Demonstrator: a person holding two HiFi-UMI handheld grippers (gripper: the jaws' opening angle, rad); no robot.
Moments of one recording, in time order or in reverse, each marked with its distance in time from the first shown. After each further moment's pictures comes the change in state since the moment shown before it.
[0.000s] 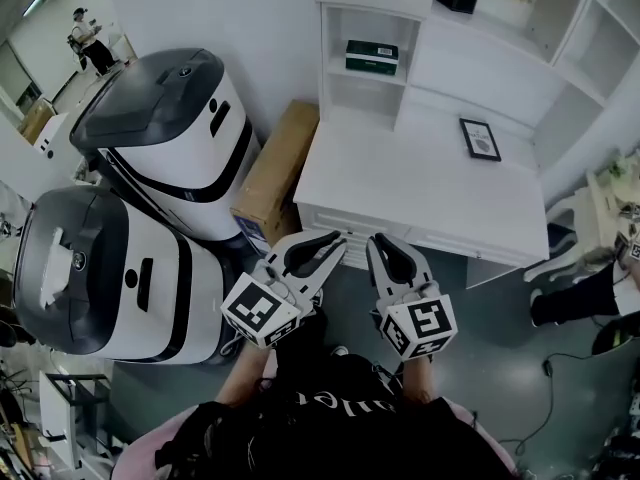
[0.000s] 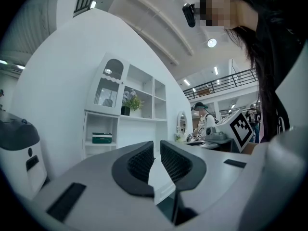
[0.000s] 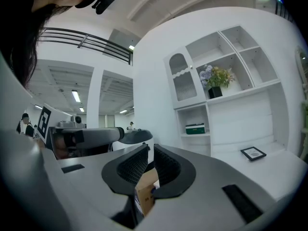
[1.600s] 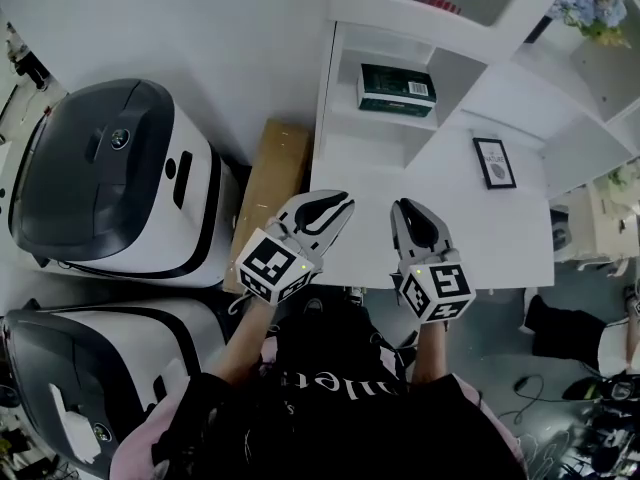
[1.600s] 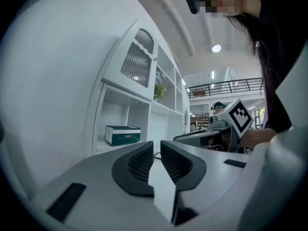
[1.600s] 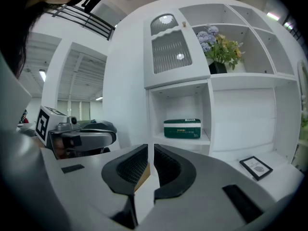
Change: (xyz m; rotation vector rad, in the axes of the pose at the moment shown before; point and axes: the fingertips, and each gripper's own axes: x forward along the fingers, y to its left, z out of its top) left arm 0.185 0.346 -0.070 -0.078 0.054 -0.167; right arm 0.323 -0.183 0.012 -0.011 0.126 -0.266
